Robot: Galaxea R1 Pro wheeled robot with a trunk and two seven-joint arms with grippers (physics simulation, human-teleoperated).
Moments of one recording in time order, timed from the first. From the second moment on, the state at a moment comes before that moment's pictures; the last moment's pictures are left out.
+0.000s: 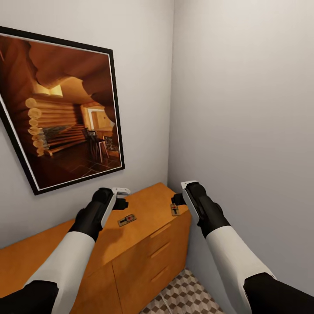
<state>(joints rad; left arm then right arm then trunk) -0.87 -0.09 -0.06 -0.89 -0.03 0.98 0.11 -0.92 0.17 0.16 -0.89 -0.06 1.00 -0.19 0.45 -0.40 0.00</state>
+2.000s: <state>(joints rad) -0.85 -0.09 -0.07 -0.89 -0.03 0.98 0.10 -0.92 0.17 0.16 -0.89 -0.06 1.00 -0.19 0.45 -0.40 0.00</state>
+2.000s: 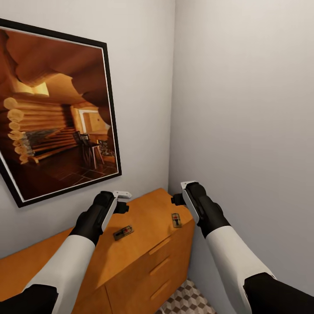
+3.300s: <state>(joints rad) -0.81 -0.10 -0.07 -0.89 -0.03 0.96 0.11 -0.92 0.17 0.16 -0.89 -0.06 1.00 -0.19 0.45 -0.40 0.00</state>
